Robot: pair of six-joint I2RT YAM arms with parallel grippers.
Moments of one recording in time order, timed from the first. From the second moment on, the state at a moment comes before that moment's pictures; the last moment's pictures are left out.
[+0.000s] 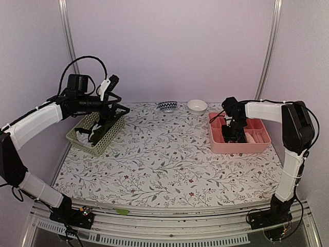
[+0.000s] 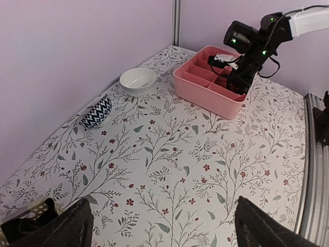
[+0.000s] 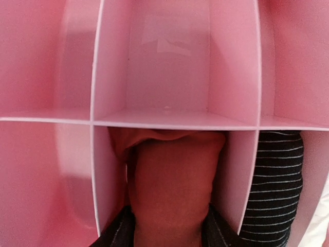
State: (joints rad) left arm -0.29 1.41 1.21 -0.30 0.65 0.31; right arm 0.36 1.94 1.40 -0.76 0.15 0.30
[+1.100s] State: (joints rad) left arm -0.15 1.52 1.20 -0.63 0.46 0.31; right arm 0.37 1.19 0.97 -0.31 -0.36 0.47
